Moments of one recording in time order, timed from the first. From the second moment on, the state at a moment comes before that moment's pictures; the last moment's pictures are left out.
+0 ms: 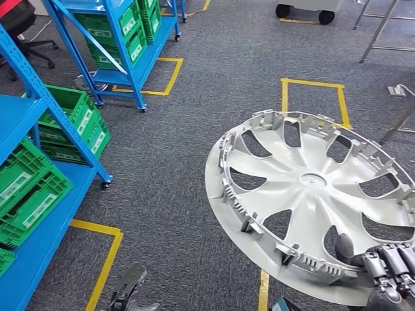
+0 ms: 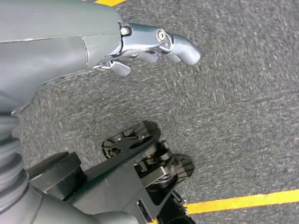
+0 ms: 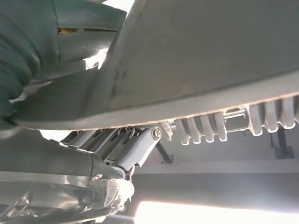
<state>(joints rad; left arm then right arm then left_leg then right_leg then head) -0.18 -0.16 0.57 -0.24 -0.94 0.03 -0.33 0.49 0.20 0.08 -2.34 1.57 -0.67 -0.25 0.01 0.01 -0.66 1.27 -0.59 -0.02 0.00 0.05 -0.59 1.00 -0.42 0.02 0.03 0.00</state>
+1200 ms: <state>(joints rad) -0.17 -0.14 0.55 -0.24 -0.91 0.03 -0.34 0.42 0.20 0.13 -2.30 1.57 -0.67 -0.21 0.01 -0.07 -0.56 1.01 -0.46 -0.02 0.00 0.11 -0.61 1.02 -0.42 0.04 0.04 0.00</state>
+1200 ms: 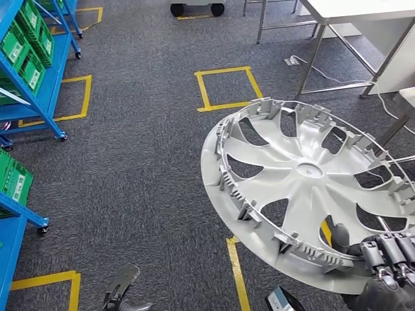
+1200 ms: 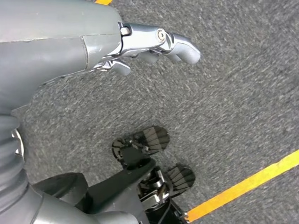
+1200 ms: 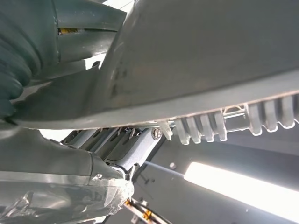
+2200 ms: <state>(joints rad) -0.18 -0.17 0.52 -0.24 -0.93 0.04 -0.33 0.44 0.20 0.12 -2.32 1.57 -0.67 -0.20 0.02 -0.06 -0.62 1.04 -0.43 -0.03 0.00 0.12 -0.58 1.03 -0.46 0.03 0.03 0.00</state>
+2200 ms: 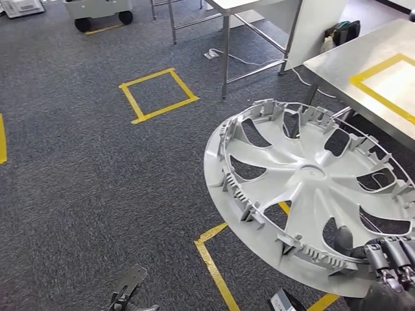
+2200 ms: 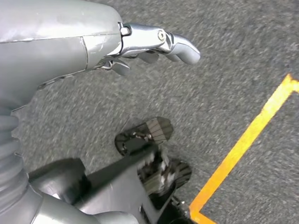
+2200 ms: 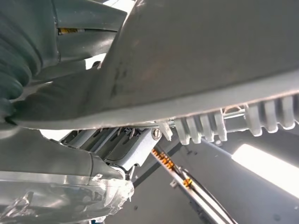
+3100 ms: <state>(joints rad) -0.17 -0.17 0.52 -0.24 -0.92 0.04 -0.33 0.44 0.20 0.11 -2.33 1.57 -0.67 -0.20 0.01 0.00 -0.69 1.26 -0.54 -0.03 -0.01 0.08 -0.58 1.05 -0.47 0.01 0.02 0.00</state>
